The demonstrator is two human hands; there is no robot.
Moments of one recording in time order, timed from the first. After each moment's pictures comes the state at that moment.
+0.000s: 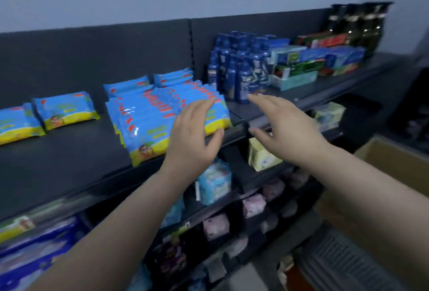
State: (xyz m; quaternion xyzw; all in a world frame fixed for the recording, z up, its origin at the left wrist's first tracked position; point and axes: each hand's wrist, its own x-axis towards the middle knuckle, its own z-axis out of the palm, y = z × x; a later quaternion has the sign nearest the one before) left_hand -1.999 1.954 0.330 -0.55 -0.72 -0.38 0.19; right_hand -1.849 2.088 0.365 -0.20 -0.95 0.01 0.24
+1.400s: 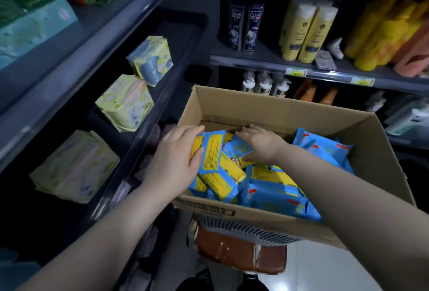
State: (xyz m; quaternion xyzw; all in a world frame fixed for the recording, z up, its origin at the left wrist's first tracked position) left_hand -1.795 2.307 0.175 -0.78 -0.57 -0.25 -0.12; right_hand -1.568 2.385 0.136 -0.54 -0.81 0.17 -0.17
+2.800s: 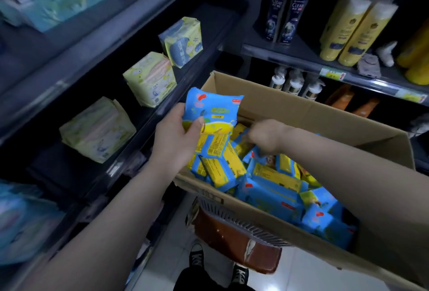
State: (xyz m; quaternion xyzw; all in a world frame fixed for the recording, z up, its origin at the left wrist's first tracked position) left_hand -1.767 2.298 0.190 -0.52 -0.70 -0.42 -0.24; right_hand -1.575 2.413 0.147 -0.30 -0.91 0.01 -0.29
